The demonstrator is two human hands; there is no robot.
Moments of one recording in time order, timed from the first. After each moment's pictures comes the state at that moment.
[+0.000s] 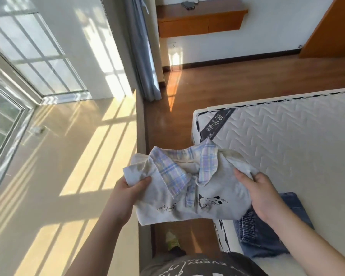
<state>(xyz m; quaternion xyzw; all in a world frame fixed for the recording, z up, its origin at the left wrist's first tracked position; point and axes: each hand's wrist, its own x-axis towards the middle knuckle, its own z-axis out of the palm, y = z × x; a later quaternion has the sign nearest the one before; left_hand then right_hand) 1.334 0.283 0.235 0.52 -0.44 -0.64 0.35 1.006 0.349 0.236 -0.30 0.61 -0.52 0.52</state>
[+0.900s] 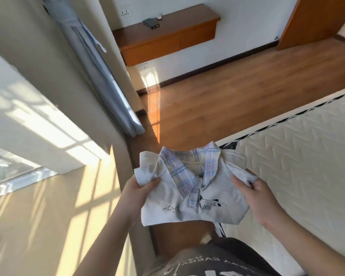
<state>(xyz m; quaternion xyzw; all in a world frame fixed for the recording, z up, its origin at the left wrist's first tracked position) 1.195 -0.144 0.229 0.49 -0.50 -0.66 0.25 0.914 0.002 0.211 -0.27 0.66 -0.54 0.45</state>
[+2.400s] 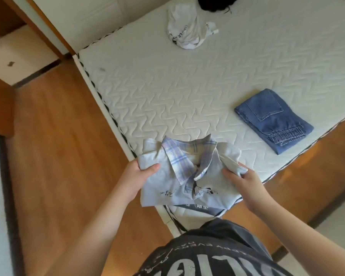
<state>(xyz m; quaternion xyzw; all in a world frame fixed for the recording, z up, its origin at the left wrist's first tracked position) 0.690 -0.349 0.188 -0.06 -0.74 -0.55 -0.37 0.914 -0.122 0.162 0.40 0.59 -0.69 -0.09</state>
